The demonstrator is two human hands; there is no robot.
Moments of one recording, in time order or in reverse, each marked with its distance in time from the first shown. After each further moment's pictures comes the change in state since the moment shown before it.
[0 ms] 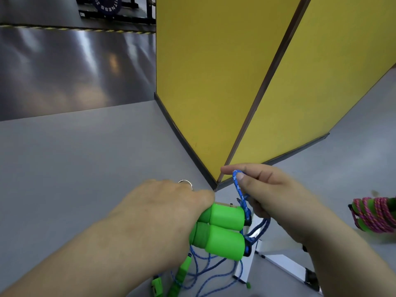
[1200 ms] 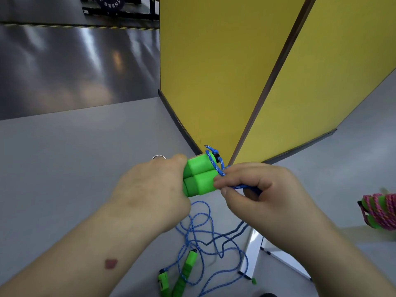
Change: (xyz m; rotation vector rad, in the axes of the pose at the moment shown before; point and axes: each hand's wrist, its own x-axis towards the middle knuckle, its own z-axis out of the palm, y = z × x) left_hand 0.016 -0.022 0.012 -0.190 0.111 -0.465; right_hand -0.018 -0.009 0.030 -0.286 0.144 -0.421
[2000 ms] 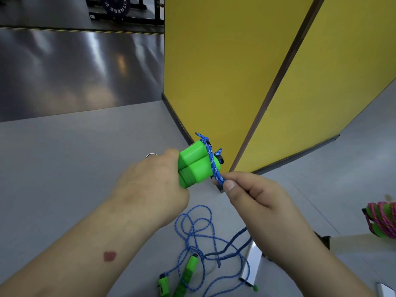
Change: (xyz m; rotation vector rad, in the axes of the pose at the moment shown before) left_hand 0.010 -0.010 0.001 -0.132 0.078 -0.062; right_hand -0.003 0.000 0.018 0.139 -0.028 0.222
